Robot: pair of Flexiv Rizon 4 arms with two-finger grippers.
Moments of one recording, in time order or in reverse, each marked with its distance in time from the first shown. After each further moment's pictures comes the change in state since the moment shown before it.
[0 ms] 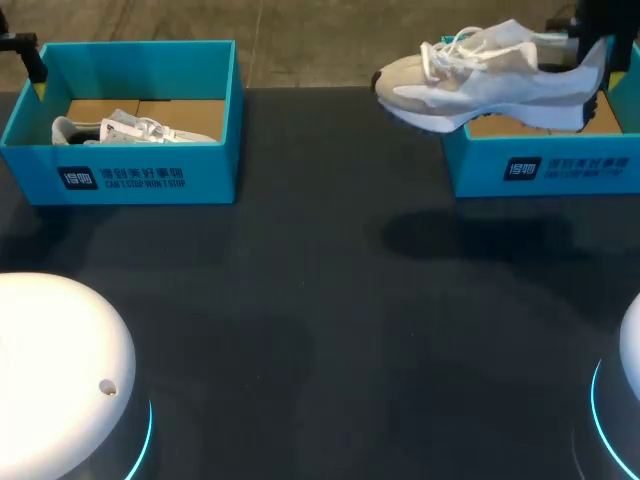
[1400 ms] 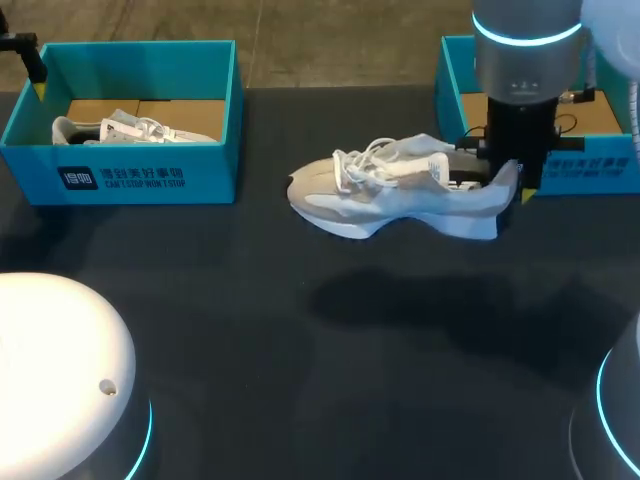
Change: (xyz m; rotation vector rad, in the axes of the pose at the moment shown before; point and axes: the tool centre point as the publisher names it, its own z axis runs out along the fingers) left arm 0.000 0.000 0.000 0.000 0.000 0.000; right arm 0.097 -0.145 0.043 0.003 0.060 -0.008
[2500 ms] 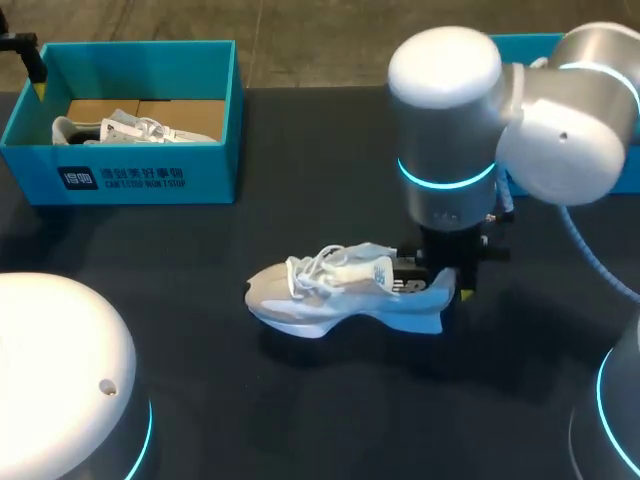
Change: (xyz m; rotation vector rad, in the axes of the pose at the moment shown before) left arm 0.000 0.000 0.000 0.000 0.000 0.000; right arm 0.067 -0.081 0.108 0.038 -0.004 -0.036
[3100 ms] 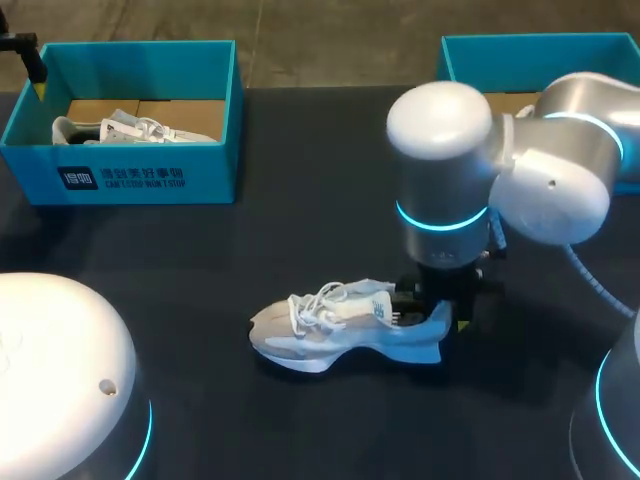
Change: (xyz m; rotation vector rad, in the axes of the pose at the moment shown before) left arm 0.000 0.000 0.000 0.000 0.000 0.000; right arm 0.004 -0.018 0.052 0.023 -0.005 -0.040
